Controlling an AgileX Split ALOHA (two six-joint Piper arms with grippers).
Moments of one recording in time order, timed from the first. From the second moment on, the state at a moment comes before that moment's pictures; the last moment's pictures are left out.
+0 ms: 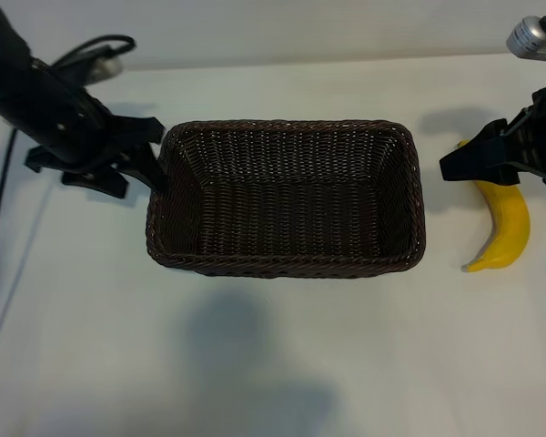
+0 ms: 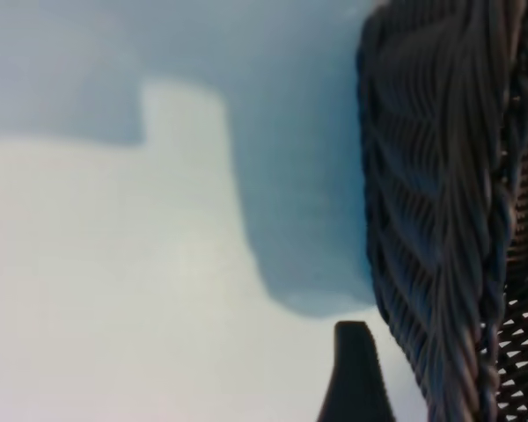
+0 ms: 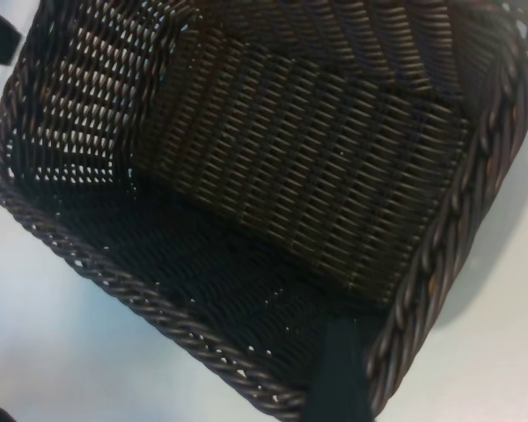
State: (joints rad) left arm -0.09 1.83 -1.28 -0.46 0.94 0.19; right arm 0.00 1.49 -0.92 0.92 0.86 -0.88
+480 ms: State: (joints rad) left arm 0.03 1.77 -1.48 -0.13 1.12 0.06; right arm 0.00 1.49 -0.92 0.91 0.86 -0.88
